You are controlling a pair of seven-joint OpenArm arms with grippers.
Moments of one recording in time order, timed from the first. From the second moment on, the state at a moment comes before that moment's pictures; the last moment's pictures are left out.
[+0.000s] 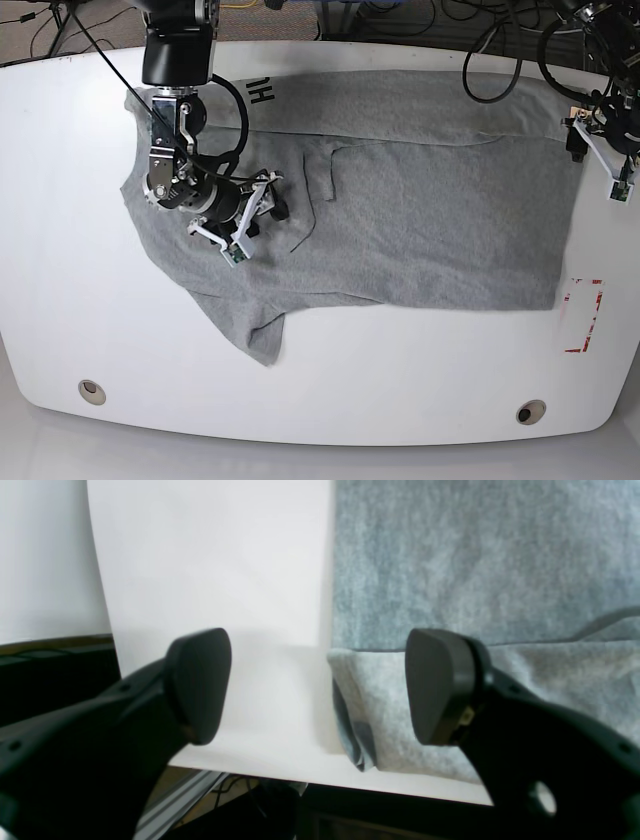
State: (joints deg) left arm 11.8 -15.8 -41.3 109.9 -12.4 -42.1 68.3; right arm 6.0 4.3 6.0 78.2 12.7 40.0 -47.3
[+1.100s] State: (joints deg) left arm 11.9 -15.9 -41.3 109.9 -12.3 -42.1 68.3; right arm 5.3 4.4 6.0 80.6 12.6 40.0 -47.3
